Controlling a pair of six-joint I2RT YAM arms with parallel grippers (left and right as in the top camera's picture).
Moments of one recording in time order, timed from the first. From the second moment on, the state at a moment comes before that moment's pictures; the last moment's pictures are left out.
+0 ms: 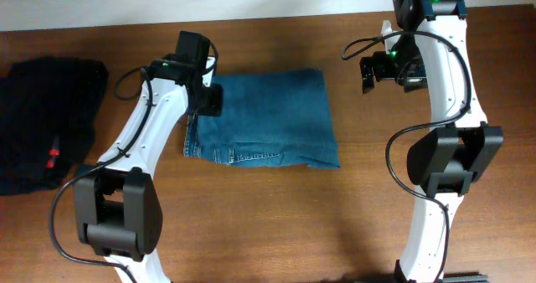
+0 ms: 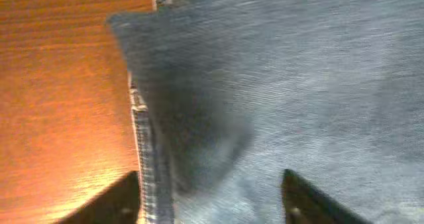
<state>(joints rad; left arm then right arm) -0.23 1.96 1.64 -0.93 -0.03 -0.10 -0.03 2.28 2.38 -1.69 -0.05 -0.03</state>
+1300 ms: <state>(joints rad) -0.30 2.29 1.86 -0.91 -0.13 -0.12 -0.03 2.28 2.38 -1.69 -0.05 -0.03</state>
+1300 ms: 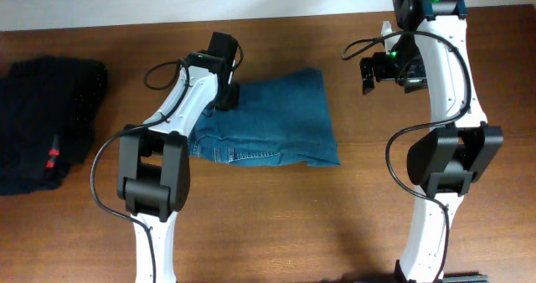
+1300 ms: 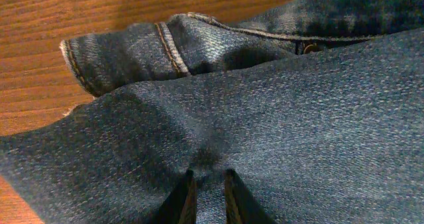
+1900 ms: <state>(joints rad) -0.30 2.22 2.20 -1.39 -0.14 -0.26 -0.03 2.28 2.38 -1.69 -0.04 -0.03</state>
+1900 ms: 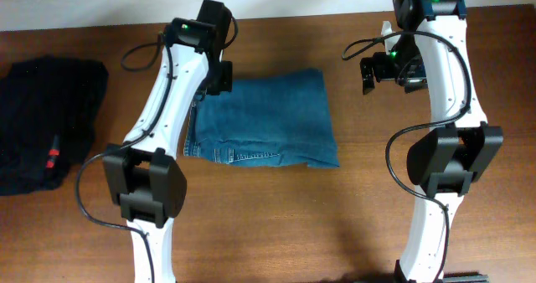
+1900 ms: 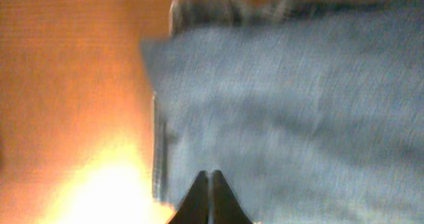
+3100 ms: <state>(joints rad) -0.42 2.04 1.89 -1.16 -0.06 -0.33 -0.03 2.28 2.38 -1.69 -0.04 -0.03</state>
